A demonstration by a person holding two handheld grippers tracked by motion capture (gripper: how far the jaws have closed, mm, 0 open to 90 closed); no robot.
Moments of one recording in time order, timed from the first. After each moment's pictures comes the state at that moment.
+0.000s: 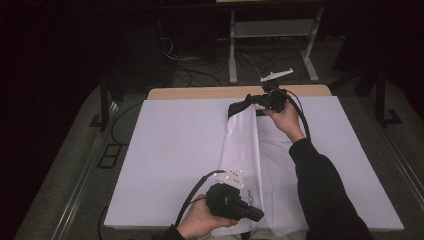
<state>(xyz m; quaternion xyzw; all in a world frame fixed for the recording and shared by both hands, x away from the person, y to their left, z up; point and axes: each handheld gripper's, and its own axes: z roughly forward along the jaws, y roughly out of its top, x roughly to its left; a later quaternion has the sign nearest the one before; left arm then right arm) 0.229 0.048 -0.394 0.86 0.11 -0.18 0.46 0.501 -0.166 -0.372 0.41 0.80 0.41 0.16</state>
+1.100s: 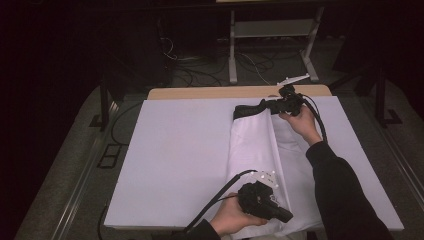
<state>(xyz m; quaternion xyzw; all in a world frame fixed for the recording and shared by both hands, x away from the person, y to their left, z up) 0.238 -0.025 -0.410 0.86 0.09 -0.20 0.45 0.505 -0.218 -0.394 0.41 0.81 0.40 0.15</state>
